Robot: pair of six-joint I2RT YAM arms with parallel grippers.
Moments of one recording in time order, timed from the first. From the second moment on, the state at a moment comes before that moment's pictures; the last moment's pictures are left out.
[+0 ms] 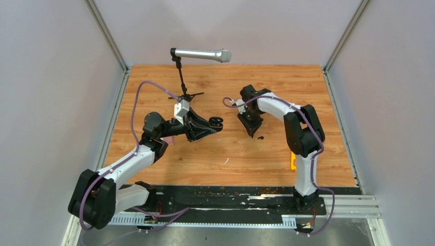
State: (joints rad) left arm -0.43 1.13 0.53 0.83 0.98 -0.40; right arm 0.46 2.04 1.50 -0.88 -0.12 -0.23
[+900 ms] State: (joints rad) left arm -0.44 1.25 0.65 0.86 1.04 -0.43; right arm 0.55 1.05 1.26 -0.38 -0.53 -0.38
